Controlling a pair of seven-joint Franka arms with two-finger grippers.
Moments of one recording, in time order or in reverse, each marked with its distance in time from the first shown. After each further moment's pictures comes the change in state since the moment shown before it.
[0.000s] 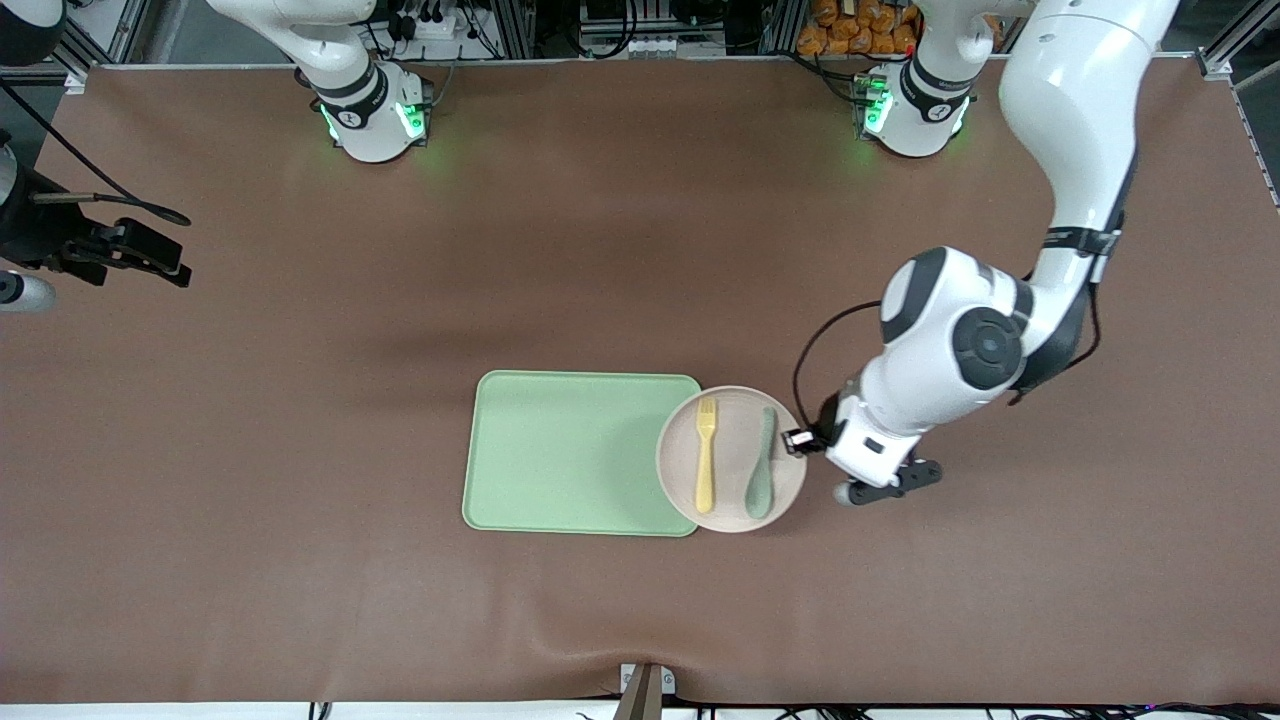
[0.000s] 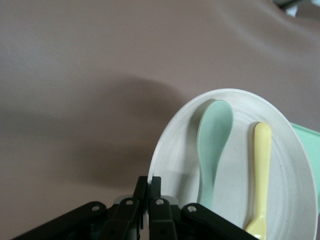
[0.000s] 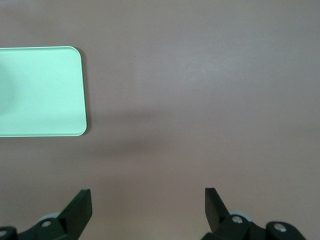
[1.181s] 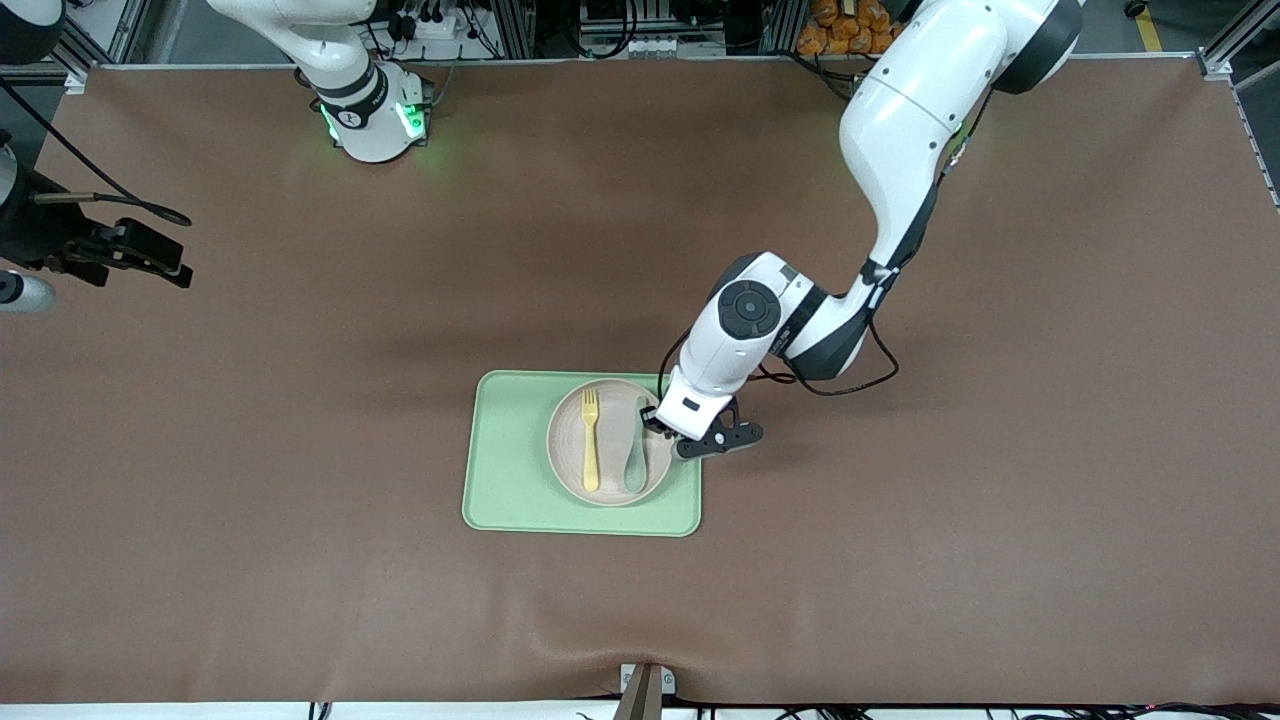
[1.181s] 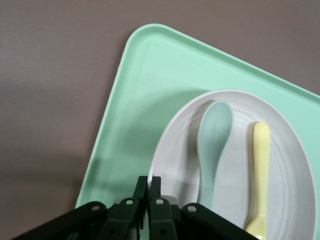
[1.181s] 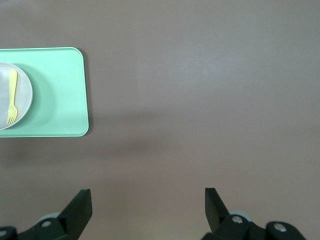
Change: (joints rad) left arm -0.329 0.211 0.137 0.002 0.104 0.360 -0.260; right arm -0.001 0.000 0.002 0.000 0.007 0.002 0.000
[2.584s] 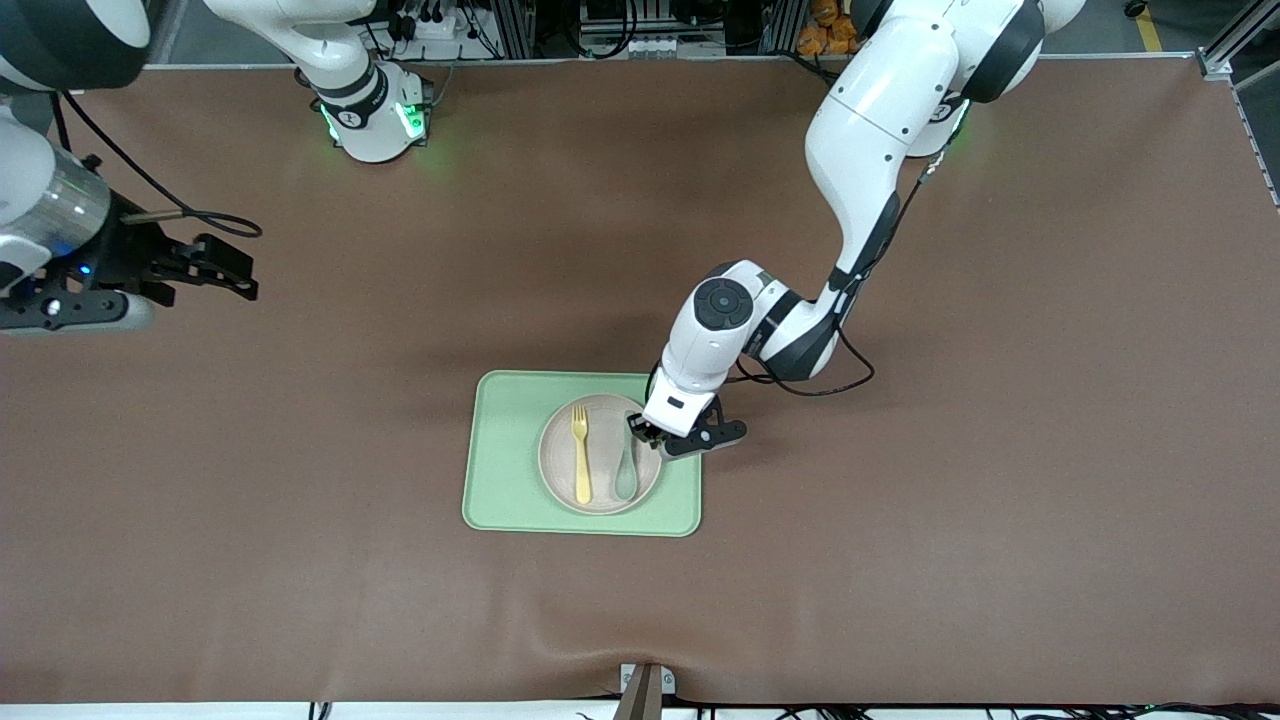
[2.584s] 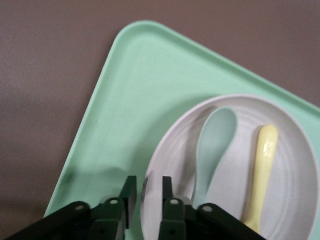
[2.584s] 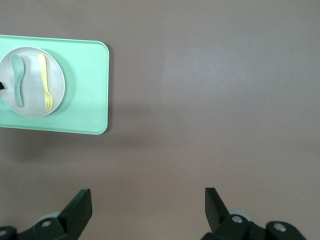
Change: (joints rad) left arm -0.123 0.048 0.126 0.025 0.002 0.110 -0.106; right arm 0.101 0.056 0.018 0.005 0.008 0.059 0.031
